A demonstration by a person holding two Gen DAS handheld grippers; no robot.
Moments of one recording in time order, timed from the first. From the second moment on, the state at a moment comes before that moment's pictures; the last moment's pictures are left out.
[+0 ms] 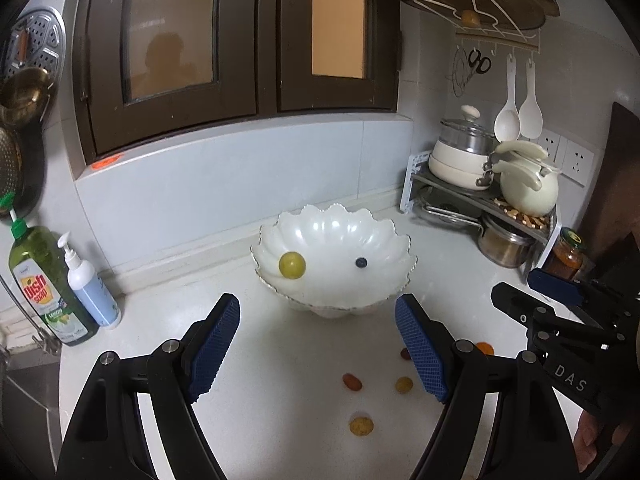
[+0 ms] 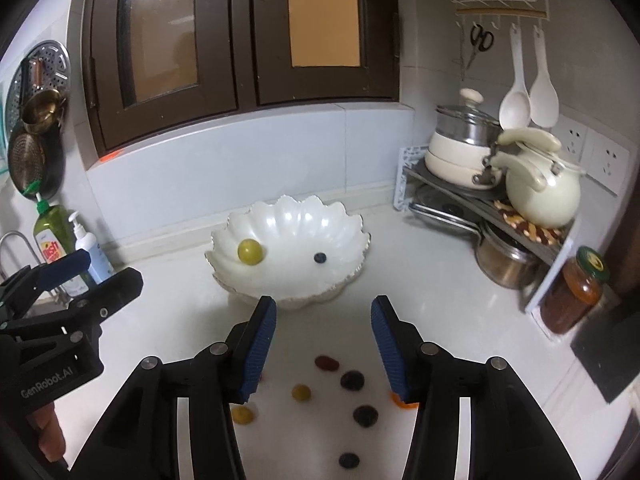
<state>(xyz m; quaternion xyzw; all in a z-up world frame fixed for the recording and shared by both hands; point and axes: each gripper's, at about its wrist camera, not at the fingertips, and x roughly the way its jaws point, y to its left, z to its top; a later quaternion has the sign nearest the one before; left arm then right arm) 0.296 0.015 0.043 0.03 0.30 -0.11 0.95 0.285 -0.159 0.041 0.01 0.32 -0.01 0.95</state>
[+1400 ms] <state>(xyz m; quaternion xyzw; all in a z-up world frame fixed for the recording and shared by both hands) 0.264 0.011 -0.058 0.10 0.36 -0.18 0.91 0.220 -0.161 -0.063 0.06 0.40 -0.11 0.91</state>
